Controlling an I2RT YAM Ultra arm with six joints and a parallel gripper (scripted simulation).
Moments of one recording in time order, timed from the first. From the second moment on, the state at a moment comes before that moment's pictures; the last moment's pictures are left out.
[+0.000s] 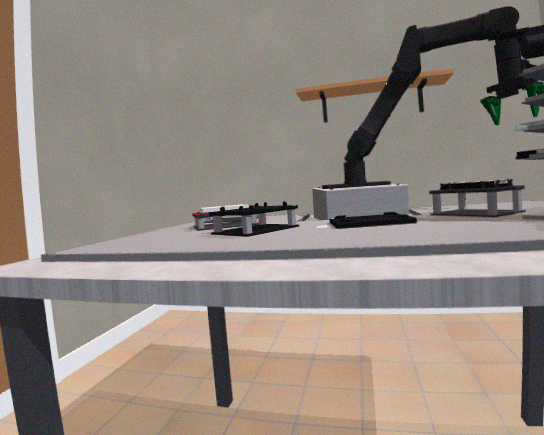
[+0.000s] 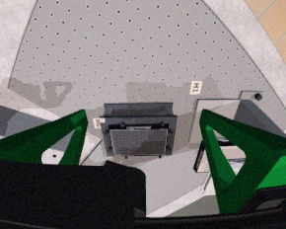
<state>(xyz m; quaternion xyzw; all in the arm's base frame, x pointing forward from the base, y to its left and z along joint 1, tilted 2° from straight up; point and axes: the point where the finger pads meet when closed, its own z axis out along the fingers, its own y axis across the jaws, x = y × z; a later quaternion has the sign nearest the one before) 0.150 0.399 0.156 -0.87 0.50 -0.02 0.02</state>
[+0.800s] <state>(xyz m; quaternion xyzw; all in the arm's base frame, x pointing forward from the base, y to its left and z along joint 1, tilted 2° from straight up) 0.150 0.399 0.156 -0.87 0.50 -0.02 0.02</state>
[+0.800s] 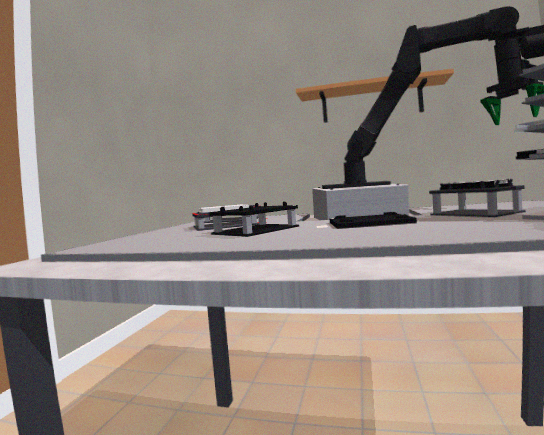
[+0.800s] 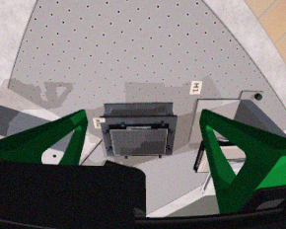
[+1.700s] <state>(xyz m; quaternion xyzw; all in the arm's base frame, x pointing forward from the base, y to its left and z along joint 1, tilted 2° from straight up) 0.190 0.311 0.167 -0.68 0.73 -0.02 0.00</state>
